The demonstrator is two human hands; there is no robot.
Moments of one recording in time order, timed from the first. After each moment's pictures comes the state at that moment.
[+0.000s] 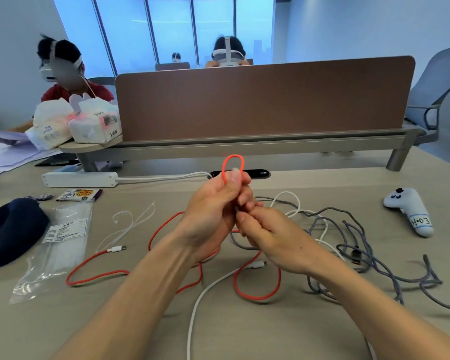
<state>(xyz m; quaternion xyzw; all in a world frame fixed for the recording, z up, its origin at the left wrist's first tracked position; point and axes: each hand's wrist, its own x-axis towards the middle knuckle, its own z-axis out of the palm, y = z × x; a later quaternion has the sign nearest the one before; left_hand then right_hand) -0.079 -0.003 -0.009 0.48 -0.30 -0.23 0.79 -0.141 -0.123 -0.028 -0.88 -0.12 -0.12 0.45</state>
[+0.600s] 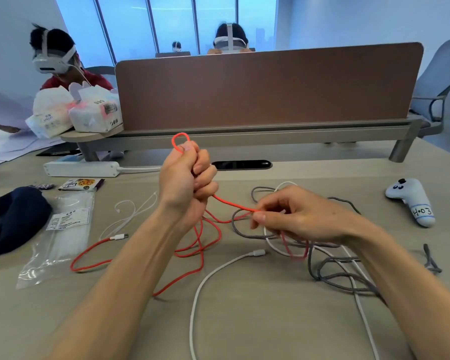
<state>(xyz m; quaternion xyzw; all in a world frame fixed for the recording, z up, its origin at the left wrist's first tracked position) -0.059 0.018 0.009 0.42 -0.20 -0.13 0.87 -0.153 -0.160 0.000 -0.88 -0.15 0.04 0.44</state>
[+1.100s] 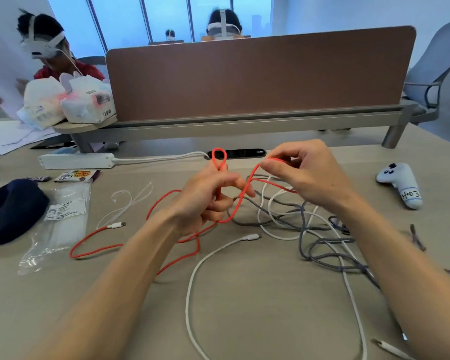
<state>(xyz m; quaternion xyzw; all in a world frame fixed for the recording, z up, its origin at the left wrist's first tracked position) -0.080 0.014 -0.009 0.63 -0.26 -0.28 0.68 -0.143 -0.176 0.002 -0.86 -0.10 -0.27 0.41</state>
